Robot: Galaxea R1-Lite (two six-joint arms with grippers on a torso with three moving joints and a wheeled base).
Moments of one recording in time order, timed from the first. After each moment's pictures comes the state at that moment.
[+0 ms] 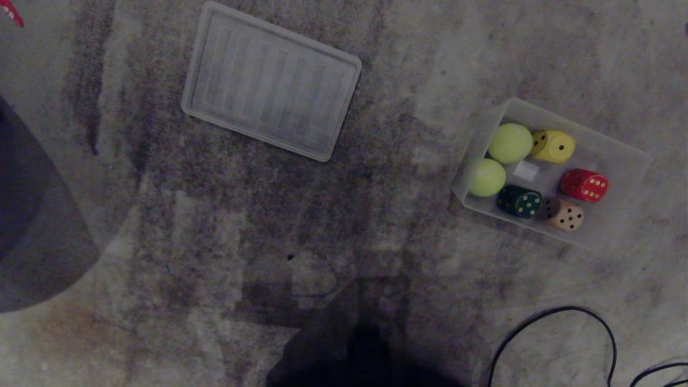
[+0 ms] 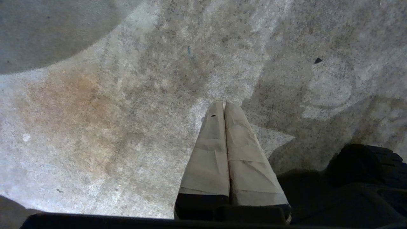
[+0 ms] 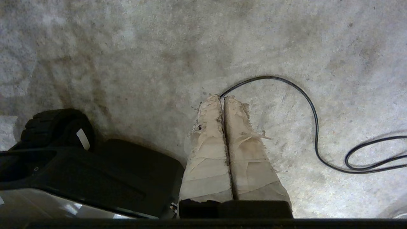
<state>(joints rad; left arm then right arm) -0.01 0.00 0.00 0.00 0.06 -0.11 0.01 0.00 -0.06 0.15 -0.03 0.08</state>
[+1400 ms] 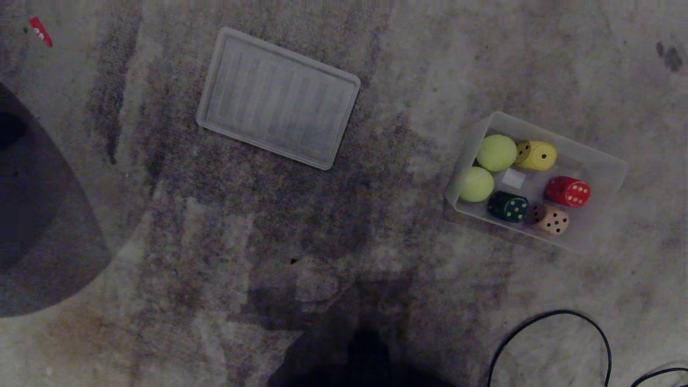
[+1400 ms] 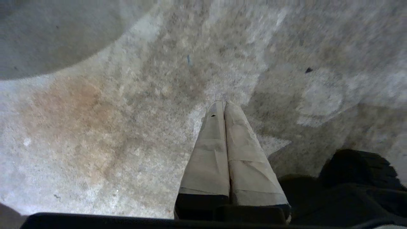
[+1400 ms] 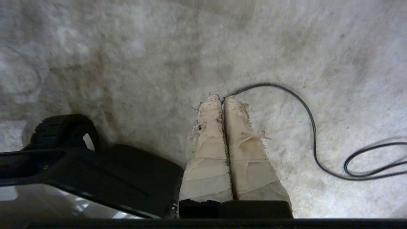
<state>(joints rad) -0.01 0.00 0.00 0.00 0.07 -0.12 0.01 0.00 -0.06 0.15 -0.03 0.08</state>
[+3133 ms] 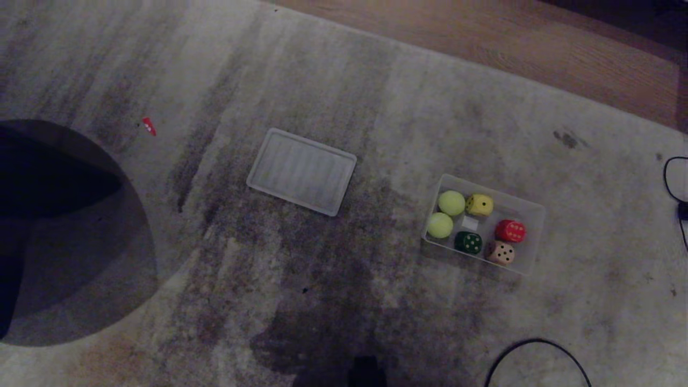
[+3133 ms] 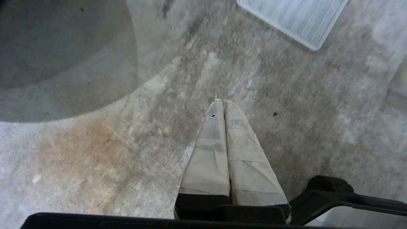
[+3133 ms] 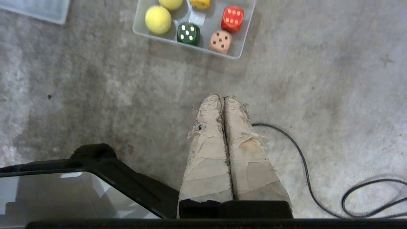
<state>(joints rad) -0.01 0.00 0.00 0.00 0.07 -0.12 0.01 0.00 -0.06 0.15 -0.03 0.08</state>
